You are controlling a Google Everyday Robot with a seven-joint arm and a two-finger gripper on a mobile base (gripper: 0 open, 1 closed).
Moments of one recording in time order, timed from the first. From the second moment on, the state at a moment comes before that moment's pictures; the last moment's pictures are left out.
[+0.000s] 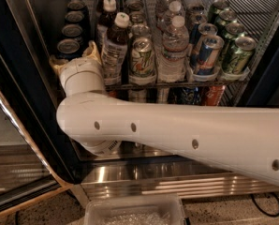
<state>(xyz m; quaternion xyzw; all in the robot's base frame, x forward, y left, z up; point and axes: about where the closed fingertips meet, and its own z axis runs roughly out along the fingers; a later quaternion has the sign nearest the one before) 0.603 0.155 0.943 -0.17 0.68 0.05 0.71</state>
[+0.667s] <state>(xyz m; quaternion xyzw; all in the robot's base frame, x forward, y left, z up) 0.608 0.152 0.943 -0.17 0.68 0.04 0.71</state>
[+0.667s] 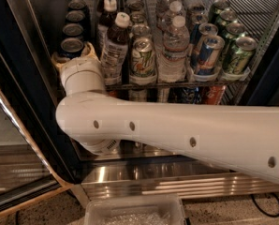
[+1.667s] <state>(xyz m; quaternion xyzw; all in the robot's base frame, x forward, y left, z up) 0.604 0.162 0.946 -0.18 0.69 0.07 0.70</state>
